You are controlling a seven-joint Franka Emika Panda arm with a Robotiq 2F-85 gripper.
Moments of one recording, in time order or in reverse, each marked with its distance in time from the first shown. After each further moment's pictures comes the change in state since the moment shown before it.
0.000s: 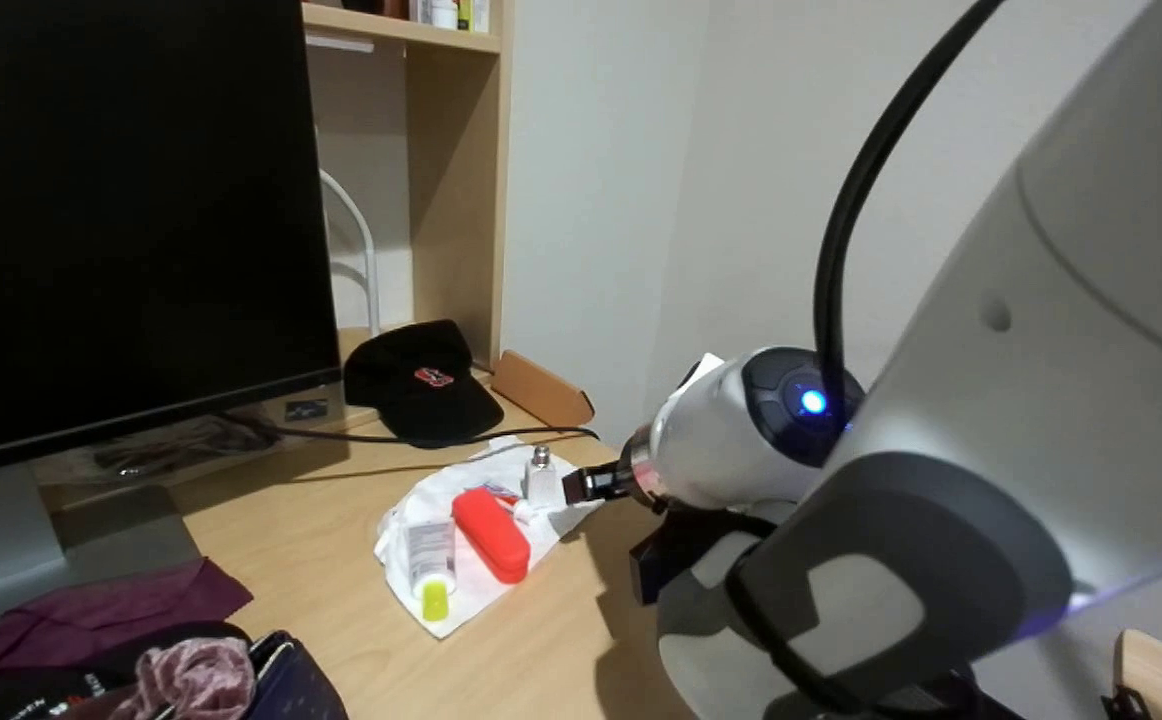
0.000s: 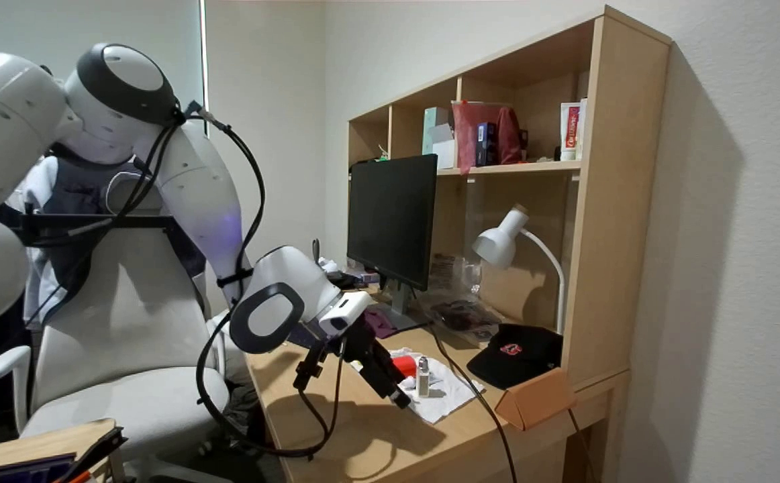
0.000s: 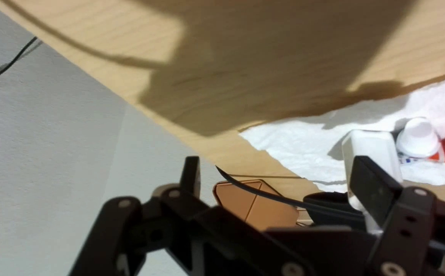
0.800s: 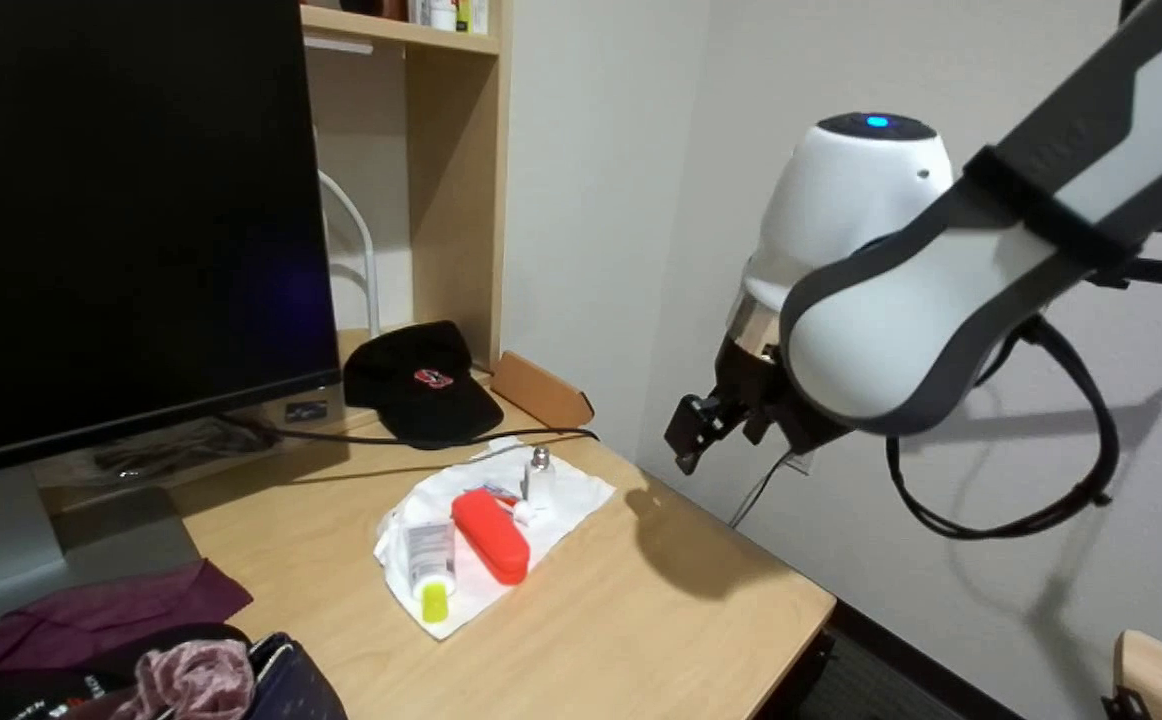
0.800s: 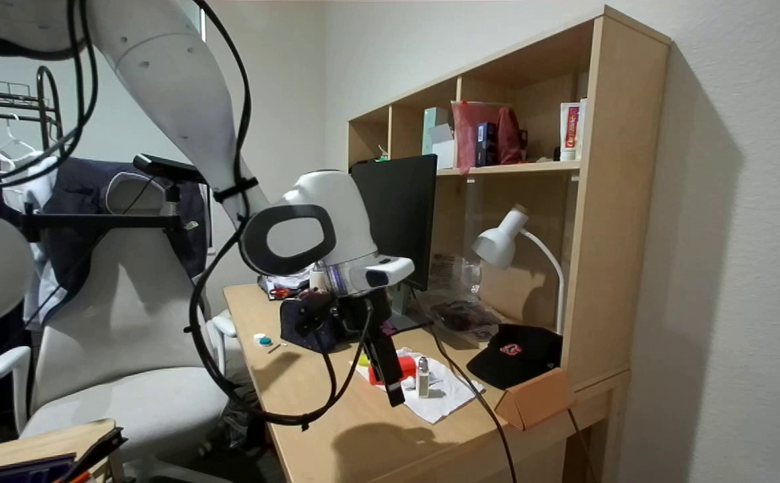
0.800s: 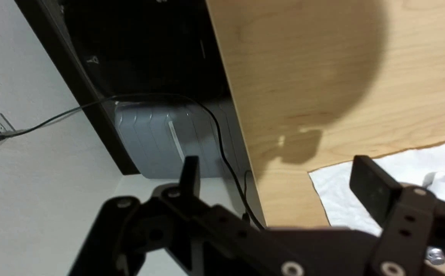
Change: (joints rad) arm 0.111 -0.519 -0.443 -0.091 -0.450 -0.591 -0.300
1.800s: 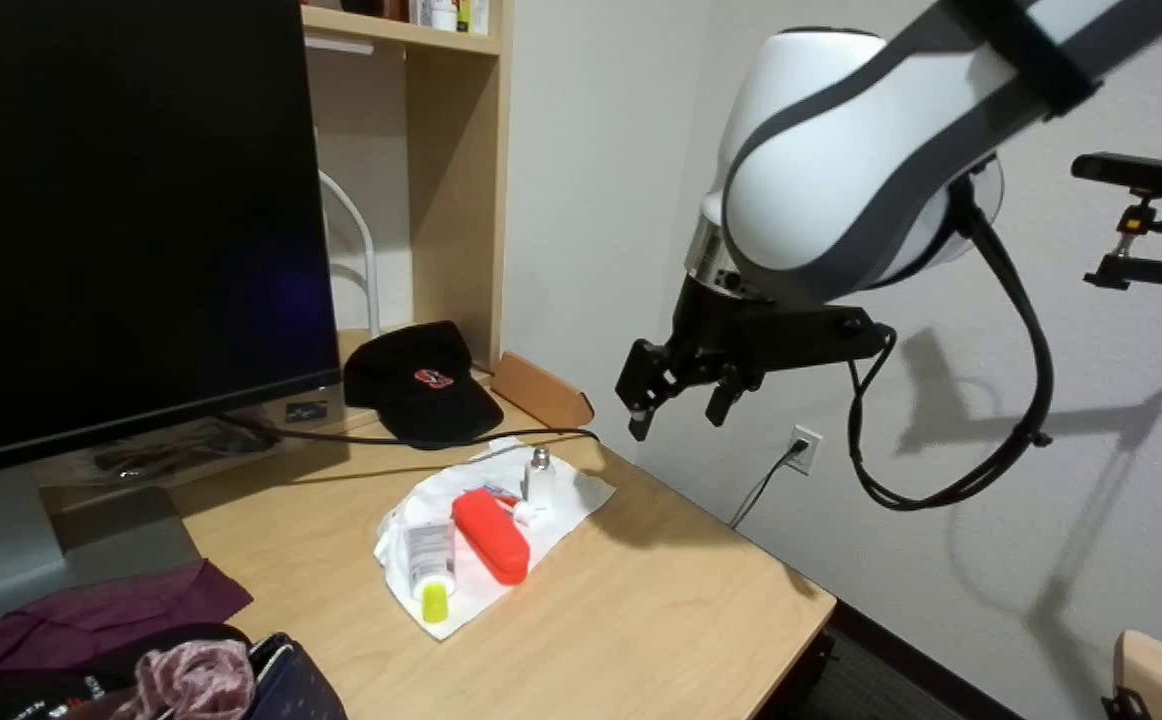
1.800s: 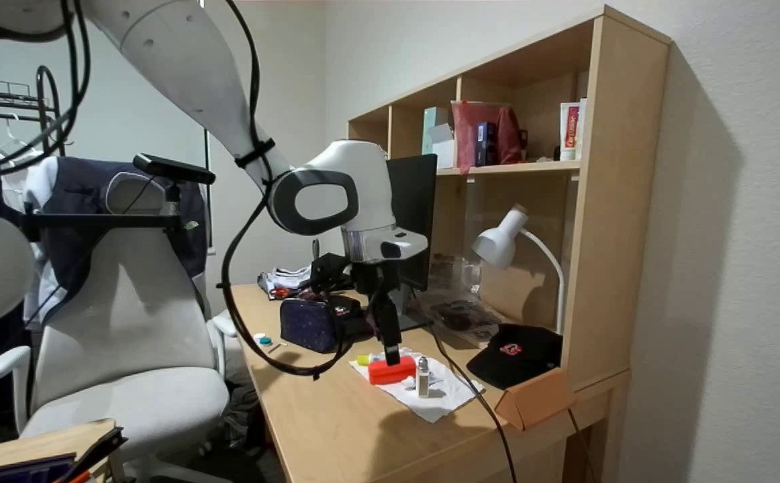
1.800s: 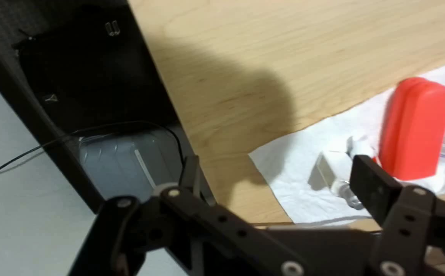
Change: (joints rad) arm 0.012 -0.071 0.025 0.157 0.119 -0.241 0.034
